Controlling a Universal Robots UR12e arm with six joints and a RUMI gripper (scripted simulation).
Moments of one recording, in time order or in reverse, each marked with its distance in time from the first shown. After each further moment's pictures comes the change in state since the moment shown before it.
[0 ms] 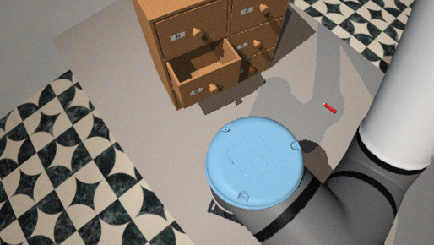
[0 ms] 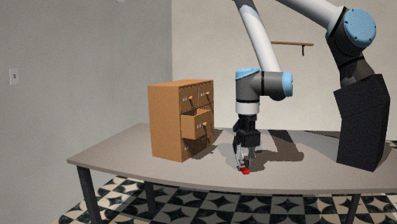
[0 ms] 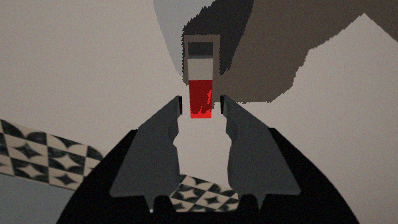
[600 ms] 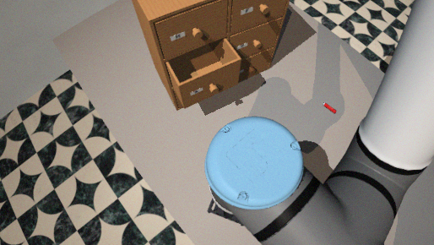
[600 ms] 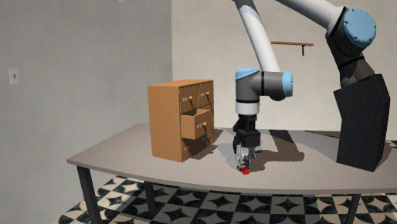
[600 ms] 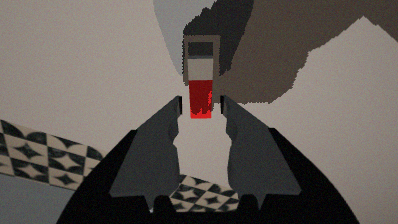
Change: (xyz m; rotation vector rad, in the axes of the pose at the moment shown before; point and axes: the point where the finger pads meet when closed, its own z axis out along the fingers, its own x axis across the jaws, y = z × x) arm 0.000 0.000 0.000 0.000 0.000 0.000
